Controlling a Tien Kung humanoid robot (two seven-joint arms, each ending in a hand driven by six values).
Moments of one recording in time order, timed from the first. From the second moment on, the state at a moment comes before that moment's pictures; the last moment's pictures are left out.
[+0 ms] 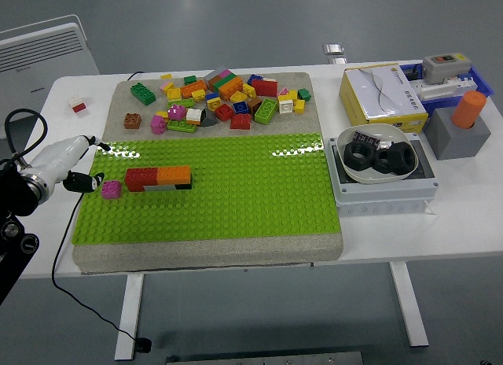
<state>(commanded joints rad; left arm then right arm) -0.37 0.43 -1.15 -1.37 2.02 -0.26 0.33 0.09 -0.08 2.27 0.23 -2.27 0.17 -0.10</state>
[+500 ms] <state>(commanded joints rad) -0.40 0.44 -1.10 -1.32 2.03 -0.29 0.34 0.09 -0.08 2.27 0.24 -2.27 0.17 -0.10</state>
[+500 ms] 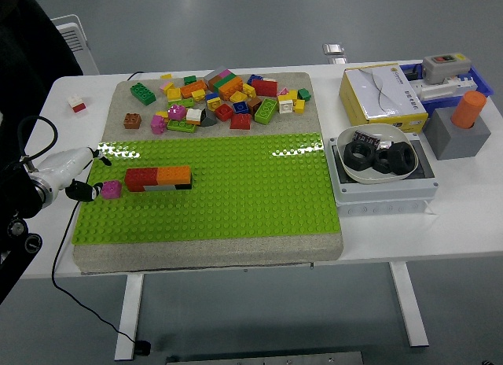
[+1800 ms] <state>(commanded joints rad) -0.44 0.43 -1.07 -1.24 1.97 -0.36 0.33 0.09 -0.09 2.27 0.25 -2.27 0.17 -0.11</state>
